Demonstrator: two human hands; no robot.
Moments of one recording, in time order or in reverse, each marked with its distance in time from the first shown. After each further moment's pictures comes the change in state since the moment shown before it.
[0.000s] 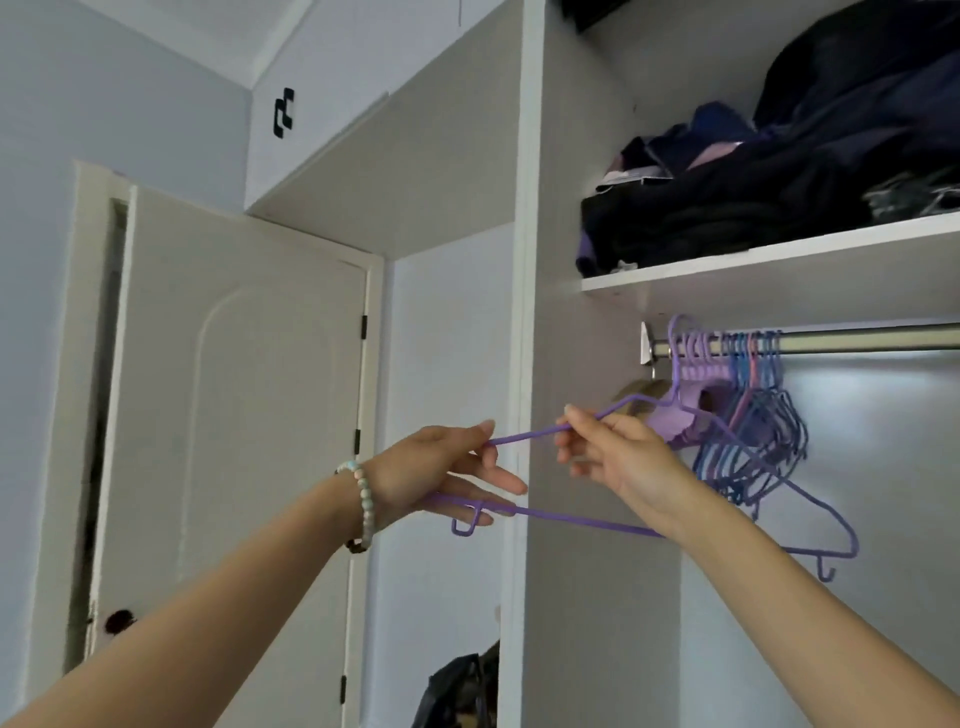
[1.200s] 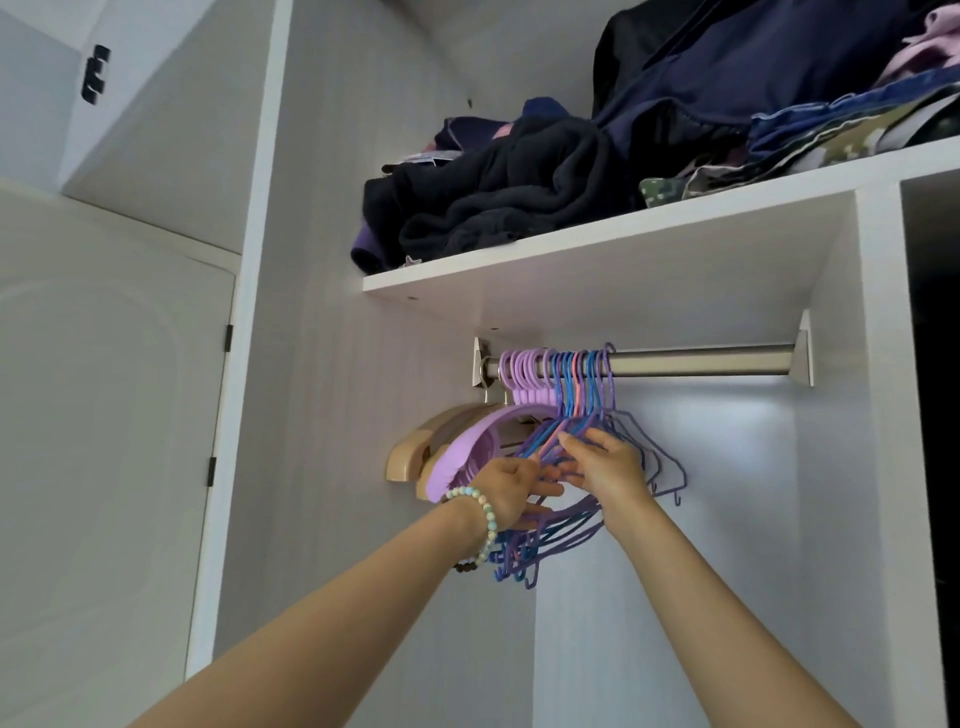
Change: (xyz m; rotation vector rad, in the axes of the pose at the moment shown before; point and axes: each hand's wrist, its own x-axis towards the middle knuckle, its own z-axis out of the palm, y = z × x) left_hand 0.273 0.004 0.252 -0.012 0.034 0.007; right_hand 0.105 0.044 -0.290 -0.180 0.518 0.040
